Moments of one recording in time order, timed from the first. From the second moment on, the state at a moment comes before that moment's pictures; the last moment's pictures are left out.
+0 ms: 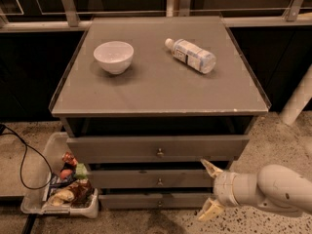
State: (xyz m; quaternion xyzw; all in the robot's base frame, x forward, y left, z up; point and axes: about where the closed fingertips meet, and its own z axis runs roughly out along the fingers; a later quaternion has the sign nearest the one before) arm 0.425 -0.165 0.558 -0.60 0.71 0.12 0.36
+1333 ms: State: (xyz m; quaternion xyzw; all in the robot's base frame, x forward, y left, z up) arm 0.449 -0.171 0.504 -0.59 0.72 0.08 0.36
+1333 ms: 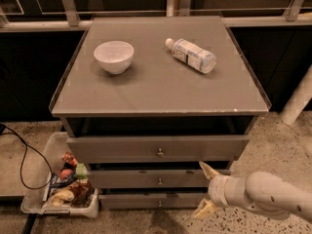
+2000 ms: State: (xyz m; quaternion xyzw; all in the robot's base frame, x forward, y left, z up) arm 0.470 -0.182 0.461 -0.57 0.73 0.07 0.37
